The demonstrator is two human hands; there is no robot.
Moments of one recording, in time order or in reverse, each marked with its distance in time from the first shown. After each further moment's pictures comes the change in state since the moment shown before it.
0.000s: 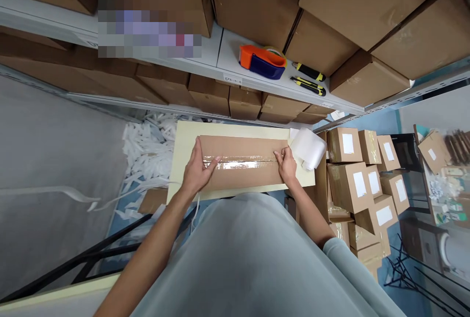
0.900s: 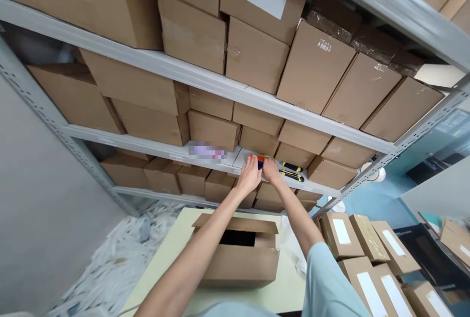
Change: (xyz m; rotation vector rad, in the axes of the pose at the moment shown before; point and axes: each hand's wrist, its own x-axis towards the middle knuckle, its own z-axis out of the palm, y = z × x) left_hand 0.175 0.274 -0.004 0.292 0.250 0.462; right_hand 0.195 -0.233 -0.140 -0.481 0.150 -0.638
